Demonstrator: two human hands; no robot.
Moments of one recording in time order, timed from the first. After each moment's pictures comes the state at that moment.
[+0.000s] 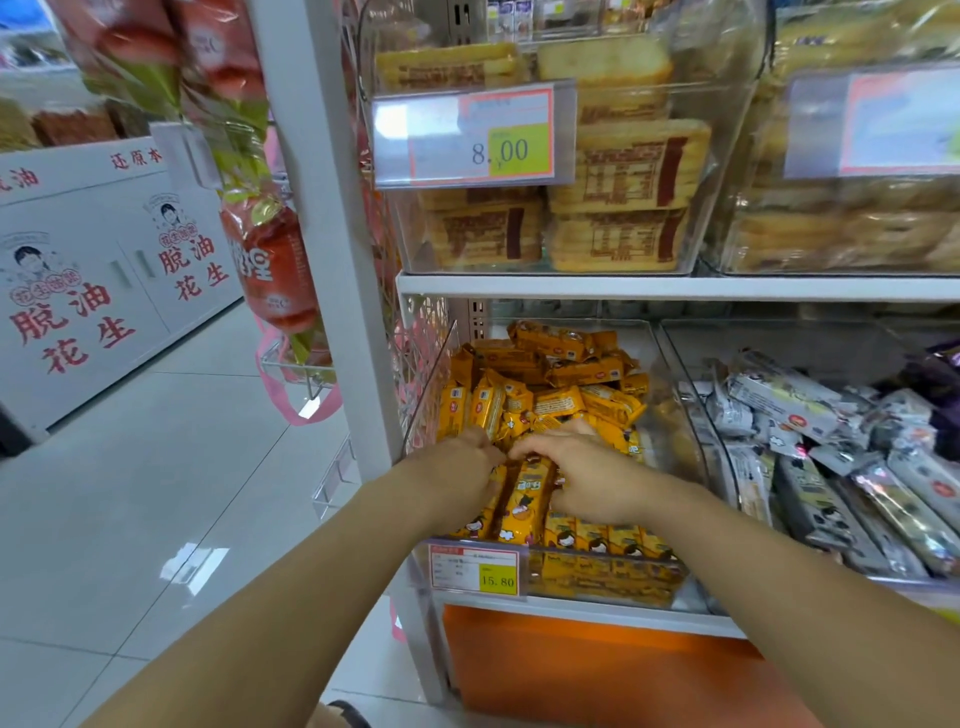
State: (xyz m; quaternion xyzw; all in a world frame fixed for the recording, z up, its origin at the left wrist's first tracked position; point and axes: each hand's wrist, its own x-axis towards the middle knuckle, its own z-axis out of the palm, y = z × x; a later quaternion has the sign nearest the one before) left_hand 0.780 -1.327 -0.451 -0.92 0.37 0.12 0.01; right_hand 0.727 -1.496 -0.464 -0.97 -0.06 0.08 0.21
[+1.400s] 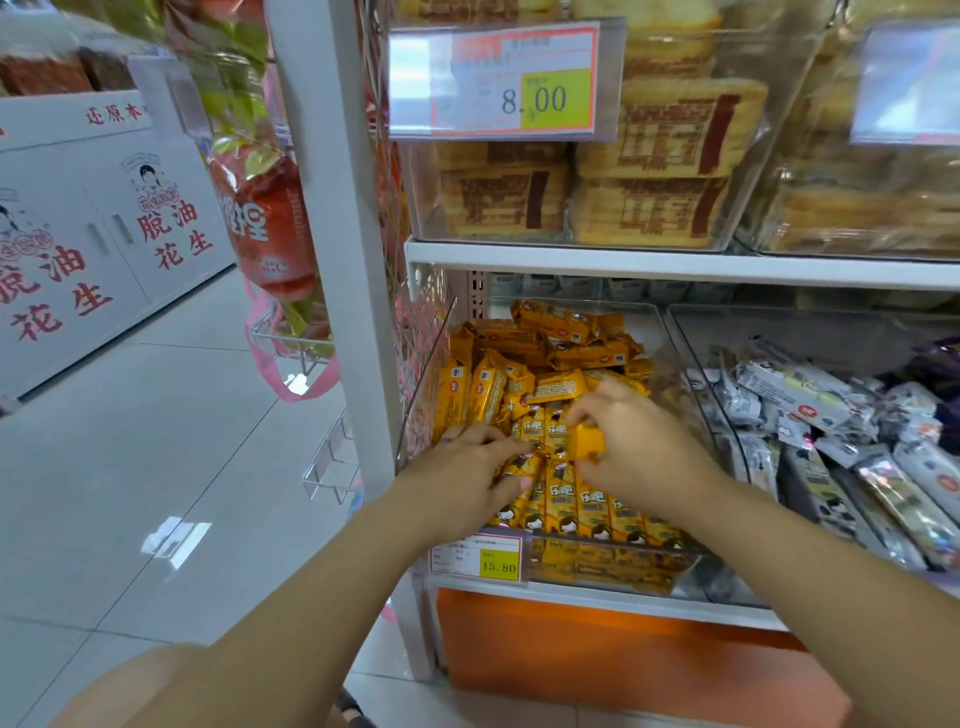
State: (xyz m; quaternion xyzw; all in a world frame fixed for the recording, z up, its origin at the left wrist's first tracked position) left_hand 0.778 -1.322 -0.482 -0.91 0.39 0.08 -0.13; right_hand 0.706 -1.503 -0.449 -0.99 0.01 -0.09 0.11
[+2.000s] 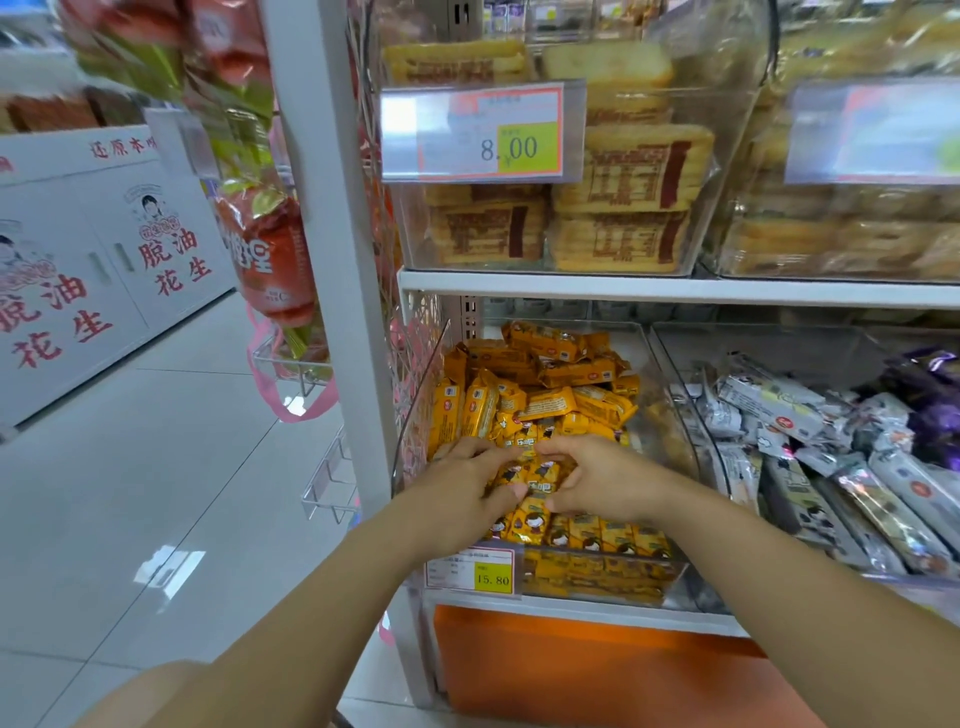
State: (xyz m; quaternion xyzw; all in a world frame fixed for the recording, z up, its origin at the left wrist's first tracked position) left_hand 0.771 -1.322 -0.479 -0.90 0.36 0.12 -0.20; right_hand 0.715 -1.500 -0.459 -0.93 0.04 0.12 0.34
